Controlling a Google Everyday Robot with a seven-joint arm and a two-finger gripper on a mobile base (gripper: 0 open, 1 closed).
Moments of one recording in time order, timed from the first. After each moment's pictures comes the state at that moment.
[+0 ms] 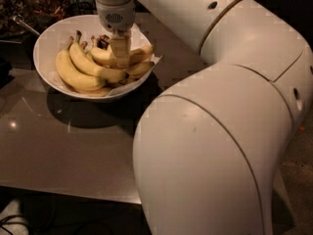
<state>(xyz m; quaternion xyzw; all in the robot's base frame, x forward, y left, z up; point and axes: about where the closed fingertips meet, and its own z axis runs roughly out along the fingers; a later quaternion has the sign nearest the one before) 0.646 0.081 0.919 -0.70 0.71 -0.06 0.05</state>
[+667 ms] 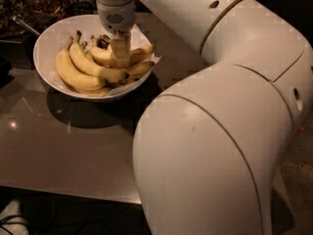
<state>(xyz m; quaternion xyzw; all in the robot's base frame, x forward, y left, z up) 0.643 0.080 0.917 -0.71 0.70 -0.05 0.05</state>
